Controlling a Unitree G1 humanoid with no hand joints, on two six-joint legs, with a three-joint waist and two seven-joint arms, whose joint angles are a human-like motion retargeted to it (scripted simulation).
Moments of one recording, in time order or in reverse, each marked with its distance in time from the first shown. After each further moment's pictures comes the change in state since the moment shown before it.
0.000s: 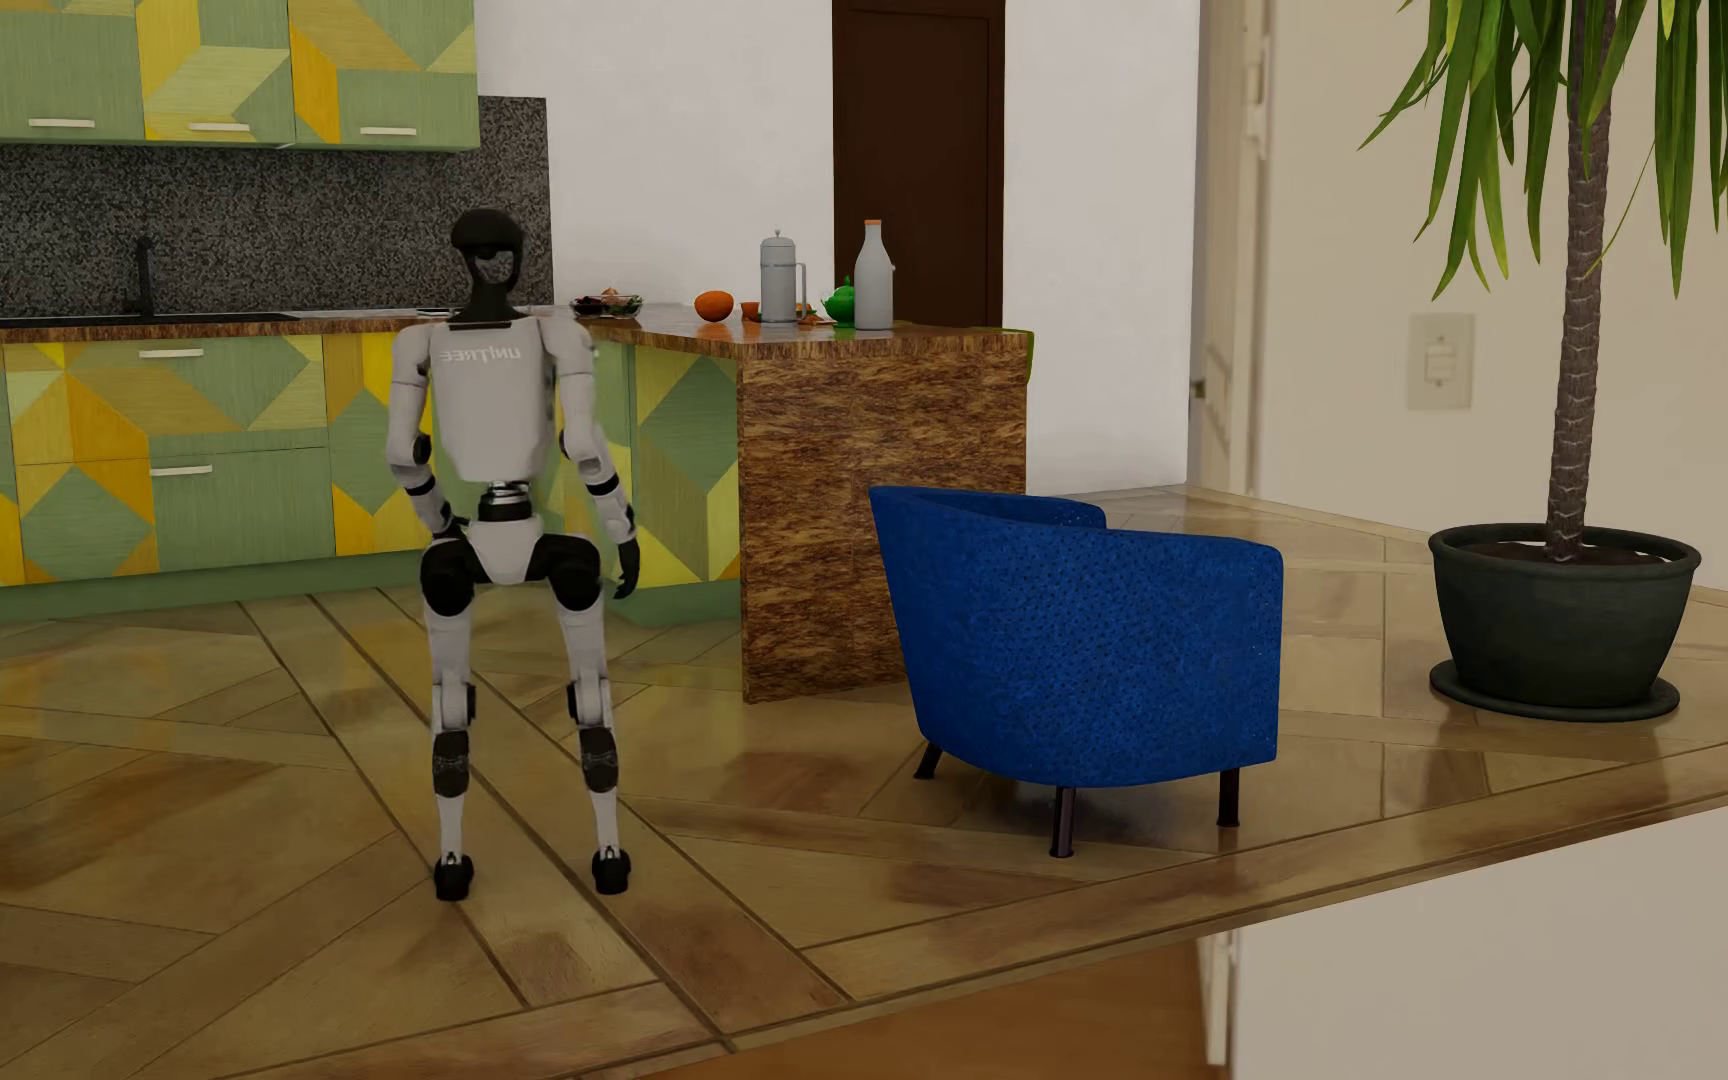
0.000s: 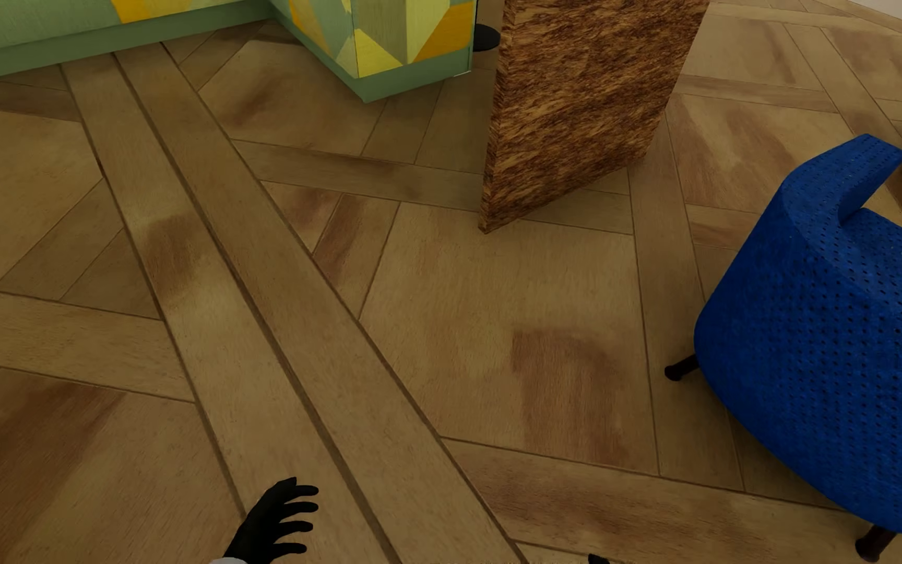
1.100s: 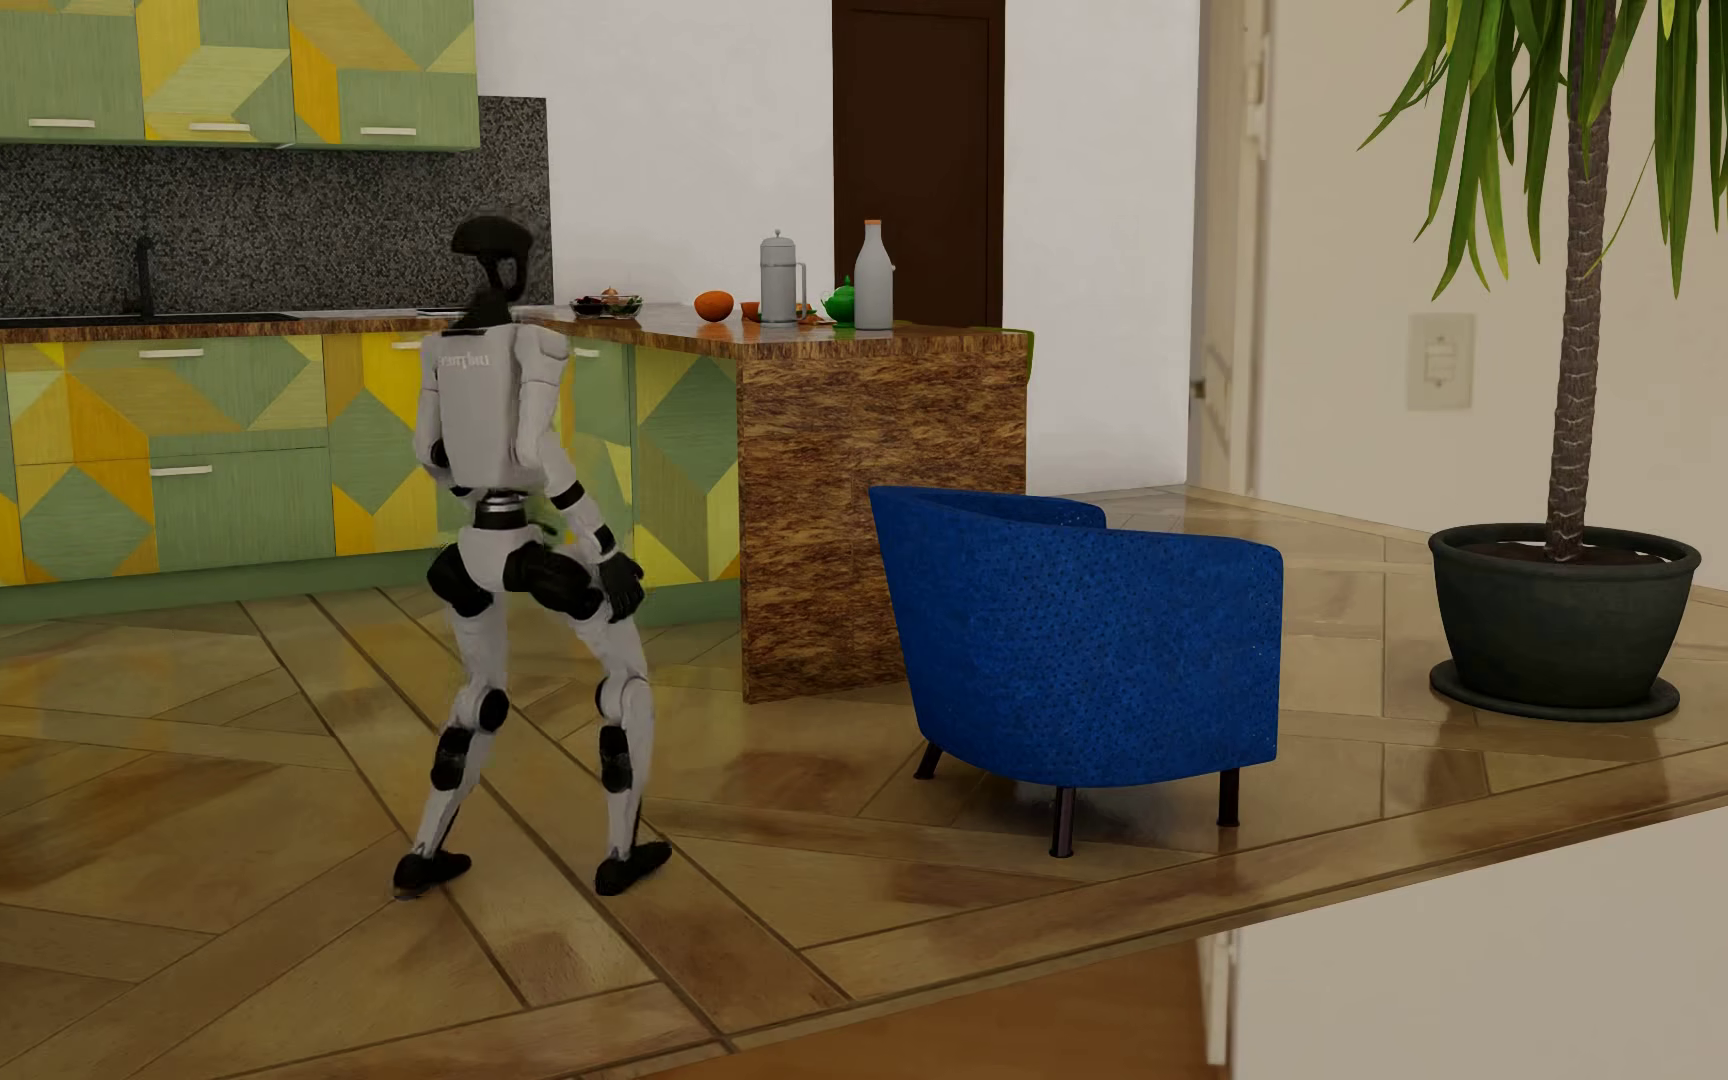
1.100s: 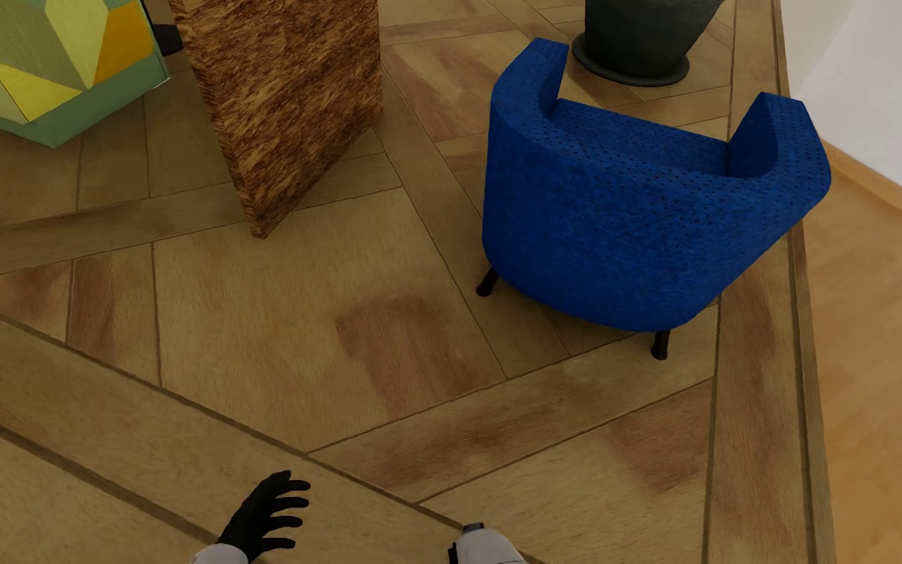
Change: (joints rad) body 0.072 -0.221 0.008 0.047 -0.052 -0.051 -0.021 -0.047 -0.002 0.130 0.105 -0.037 0.041 -0.087 0.002 0.027 -0.020 -0.074 -0.020 0.010 0.011 -0.013 0.018 0.032 -0.006 0.085 -0.044 -0.008 -0.027
